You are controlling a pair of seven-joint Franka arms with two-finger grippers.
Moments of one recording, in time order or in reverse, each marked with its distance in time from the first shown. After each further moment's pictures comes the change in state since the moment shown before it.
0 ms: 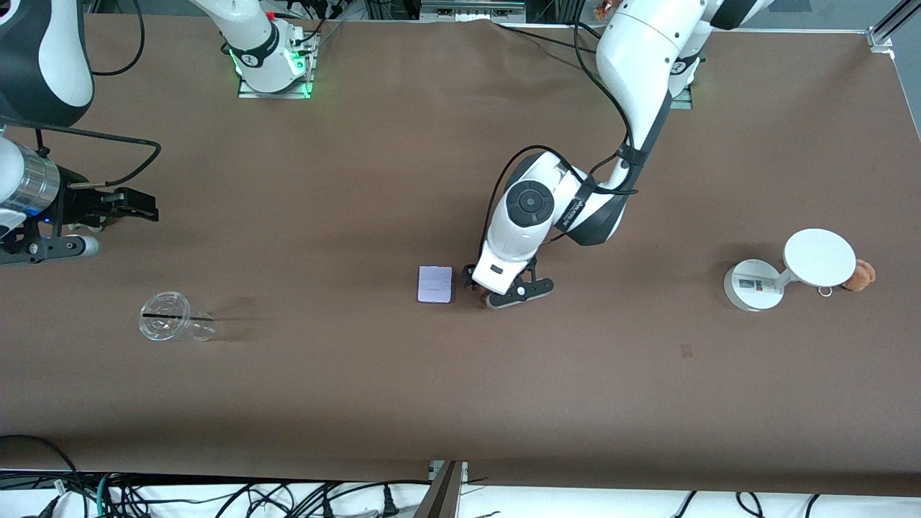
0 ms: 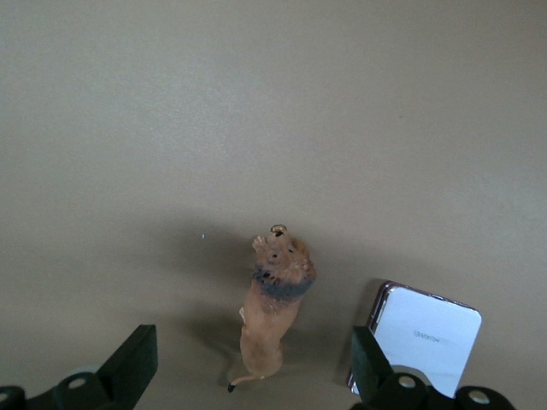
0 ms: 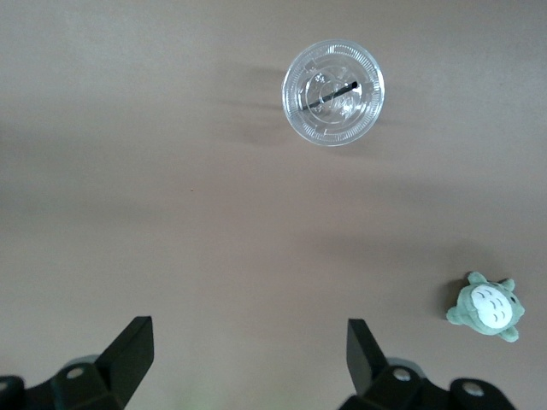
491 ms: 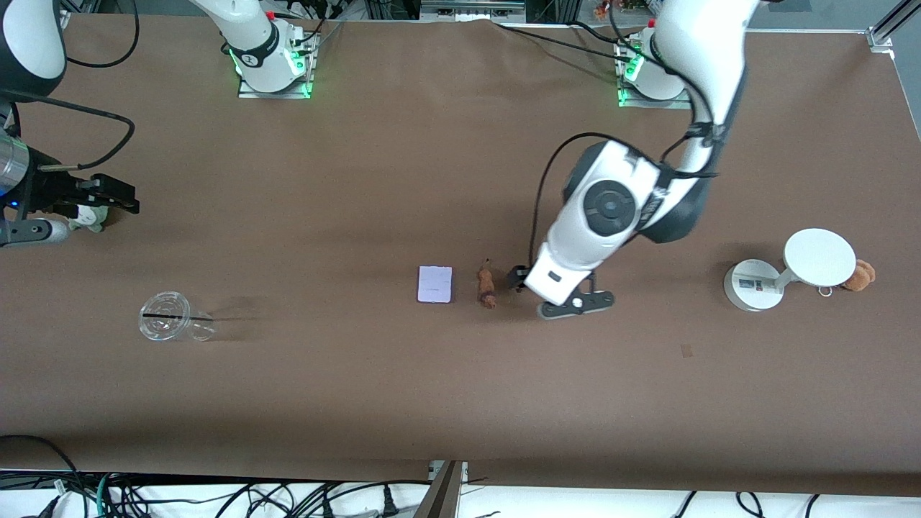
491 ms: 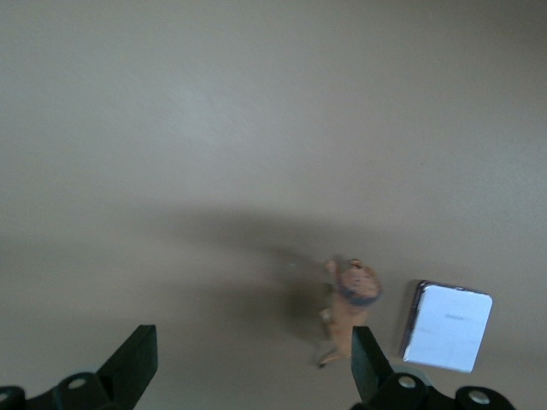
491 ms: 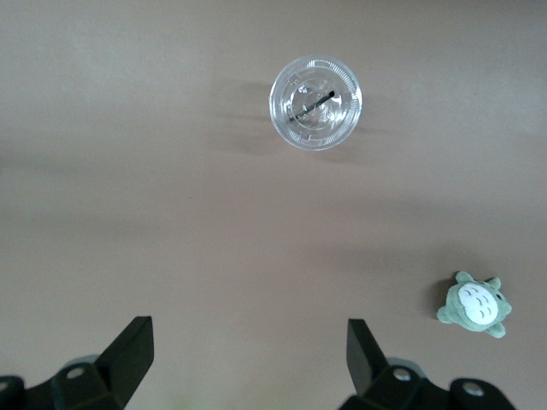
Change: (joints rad) left arm 0.106 -0.116 -0.009 -0.002 -0.035 -0.154 0.204; right arm -0.010 -0.039 -0.004 0.000 0.000 0.003 0.000
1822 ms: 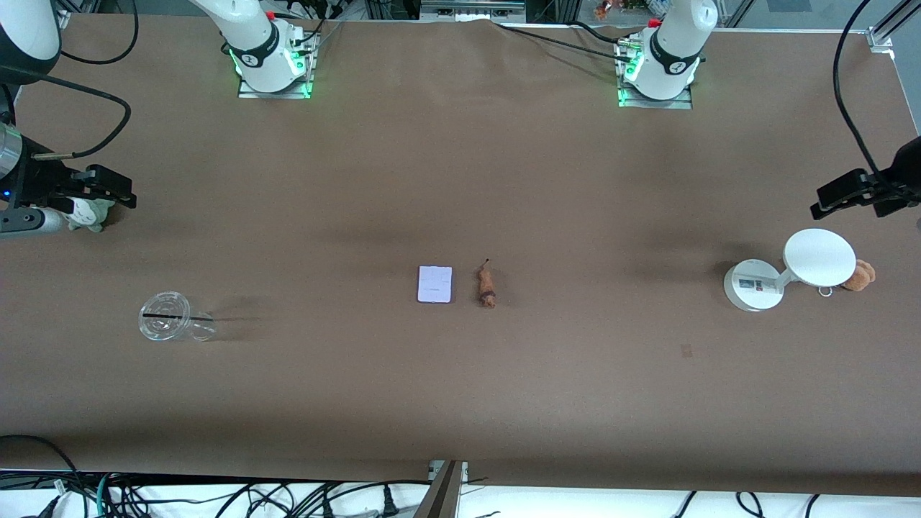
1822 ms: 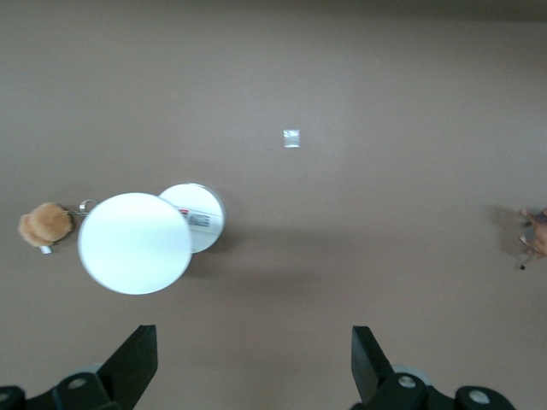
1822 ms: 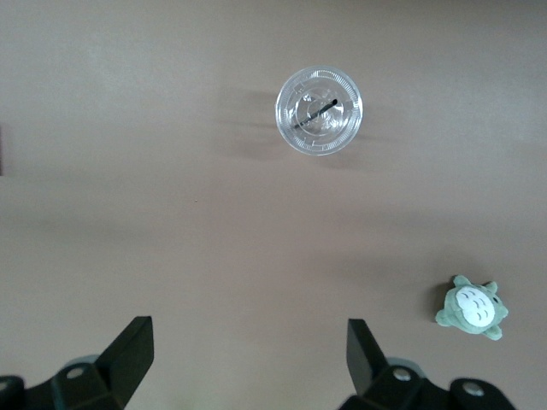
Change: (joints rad) left arm 0.456 -0.493 0.129 -0.001 0.033 -0.579 0.705; right arm 0.002 -0.038 0.004 0.001 0.000 -0.001 0.002
